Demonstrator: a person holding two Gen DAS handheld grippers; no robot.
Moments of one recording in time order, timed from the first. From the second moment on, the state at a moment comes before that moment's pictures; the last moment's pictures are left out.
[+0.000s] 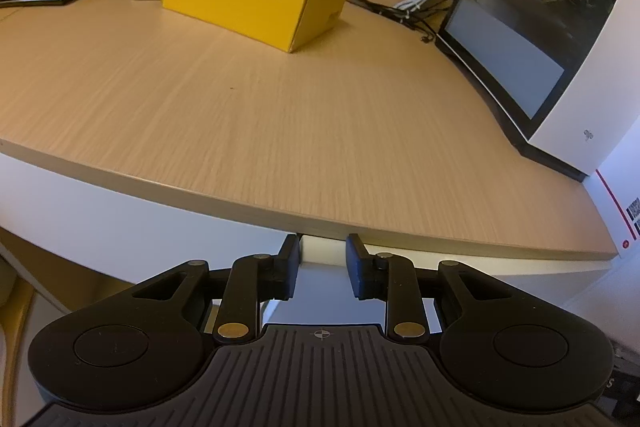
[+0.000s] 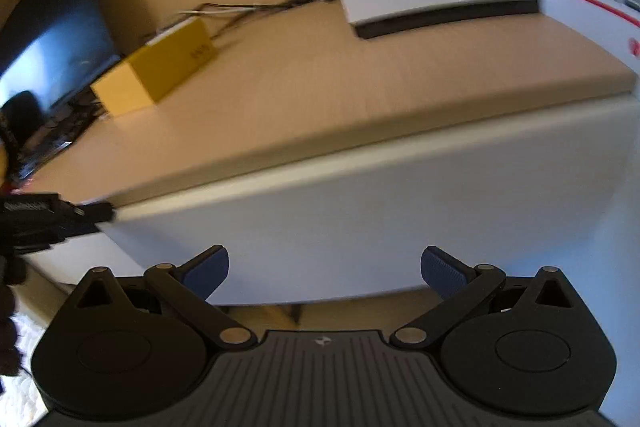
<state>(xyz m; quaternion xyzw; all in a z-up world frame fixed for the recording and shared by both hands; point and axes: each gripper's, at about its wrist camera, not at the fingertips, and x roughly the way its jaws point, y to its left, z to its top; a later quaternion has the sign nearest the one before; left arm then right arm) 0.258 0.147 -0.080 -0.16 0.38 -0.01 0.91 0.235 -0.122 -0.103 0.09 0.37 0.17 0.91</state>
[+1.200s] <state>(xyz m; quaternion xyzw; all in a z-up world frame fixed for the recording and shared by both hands) 0.258 0.145 -0.071 -0.15 0.41 0.00 0.90 0.261 -0.076 -0.069 -0.03 0.35 0.21 0.91</state>
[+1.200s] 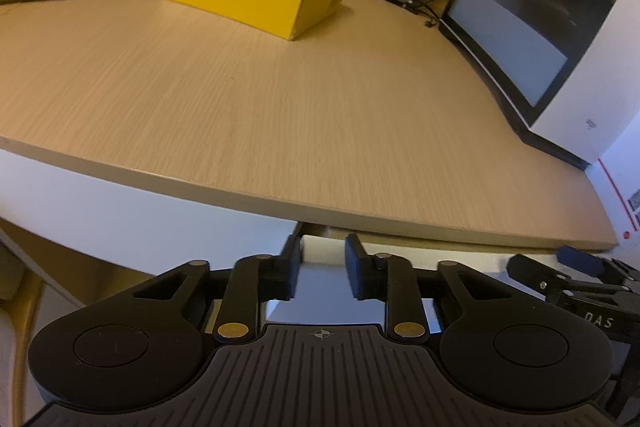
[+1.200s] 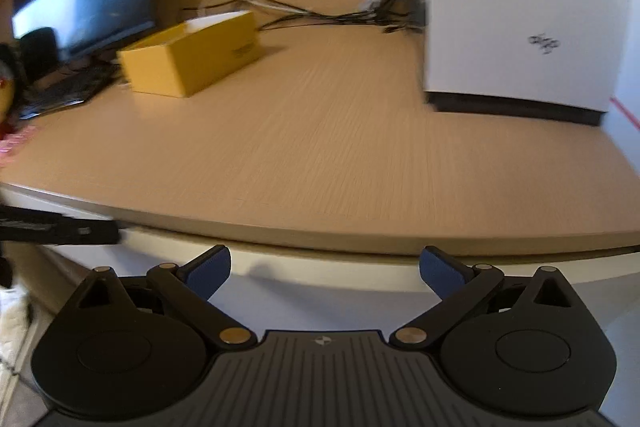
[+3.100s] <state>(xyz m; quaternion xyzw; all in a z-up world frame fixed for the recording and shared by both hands) 0.283 0.055 -0.071 -0.01 0.45 -0.09 0.89 0.287 -0.088 -0.075 -0.05 0.44 0.13 0.89</state>
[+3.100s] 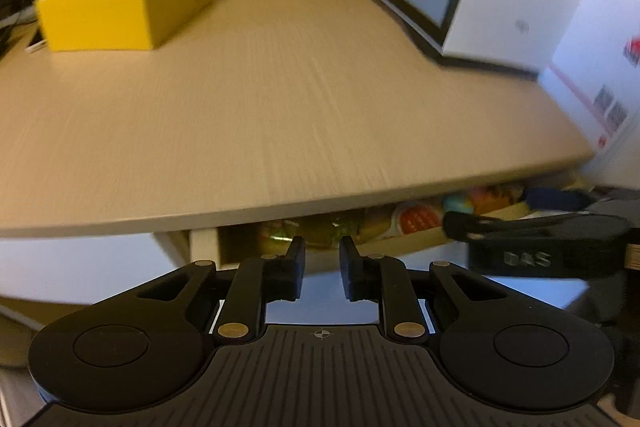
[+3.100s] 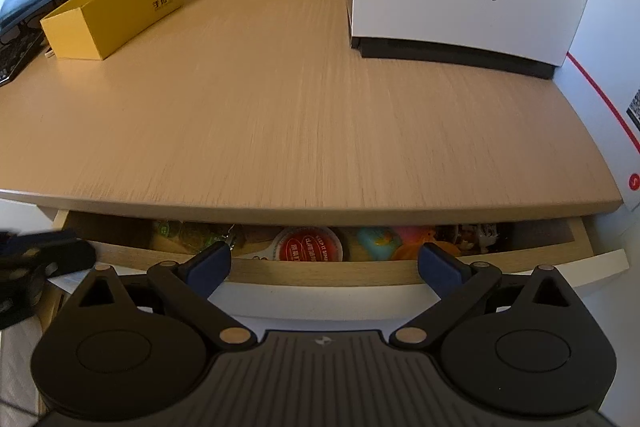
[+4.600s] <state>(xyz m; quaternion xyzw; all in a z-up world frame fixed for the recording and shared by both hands) 0.297 0.027 -0.080 -0.05 0.51 -0.08 0.85 0.223 -0.151 -0.027 -0.06 0.41 0.22 0.88</state>
